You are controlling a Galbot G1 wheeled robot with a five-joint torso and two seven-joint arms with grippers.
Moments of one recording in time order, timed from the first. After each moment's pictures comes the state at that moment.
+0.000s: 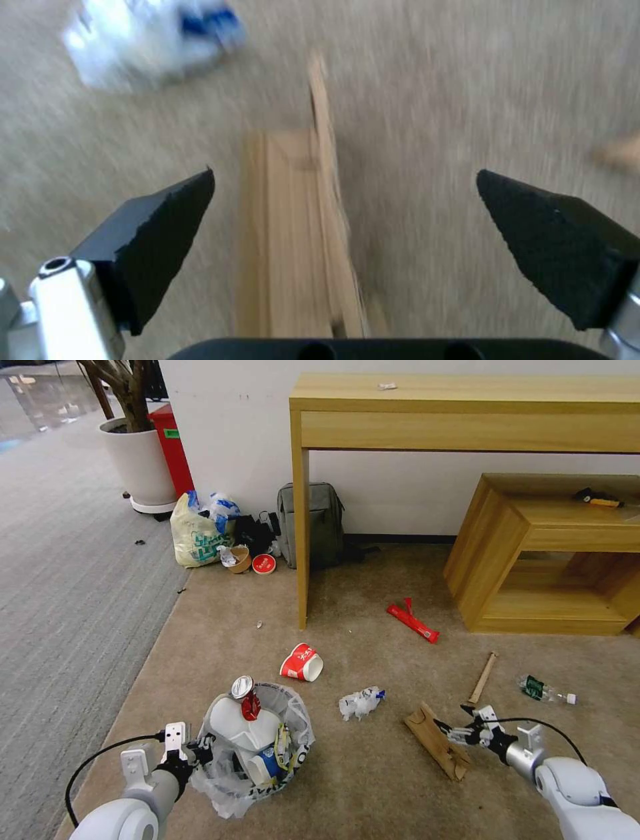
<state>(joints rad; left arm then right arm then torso) 1.62 -1.39 -0.72 -2.12 -0.44 0.67 0.07 -1.20 1.04 0.59 1.16 0.28 -0.07 -0.66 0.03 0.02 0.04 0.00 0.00</state>
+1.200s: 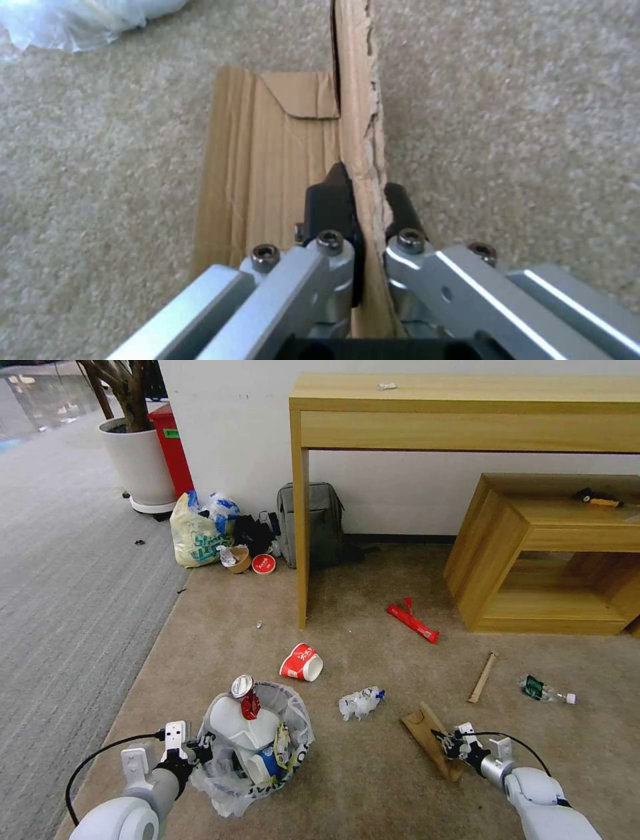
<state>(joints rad) 1.62 -1.39 -0.72 -2.12 -0.44 0.67 0.07 -1.07 1.15 0.55 0.96 0.20 -0.01 -0.62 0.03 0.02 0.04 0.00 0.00</state>
